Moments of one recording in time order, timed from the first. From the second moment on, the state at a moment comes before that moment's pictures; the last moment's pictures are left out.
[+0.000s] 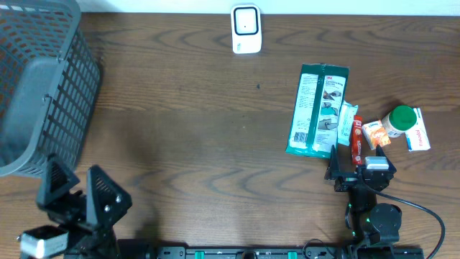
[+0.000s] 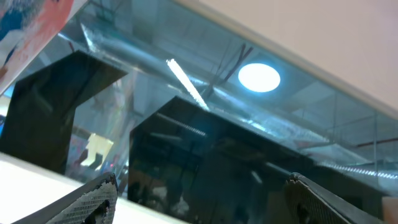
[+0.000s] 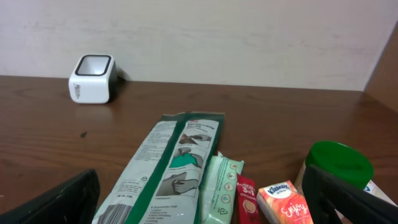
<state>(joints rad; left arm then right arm) -0.01 0.01 0.30 0.54 -0.04 -0.49 0.06 0.01 0.01 -0.06 0.07 -0.03</state>
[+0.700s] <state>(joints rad) -0.01 0.01 0.08 0.54 -0.04 -0.49 0.06 0.01 0.01 -0.06 0.07 -0.03</state>
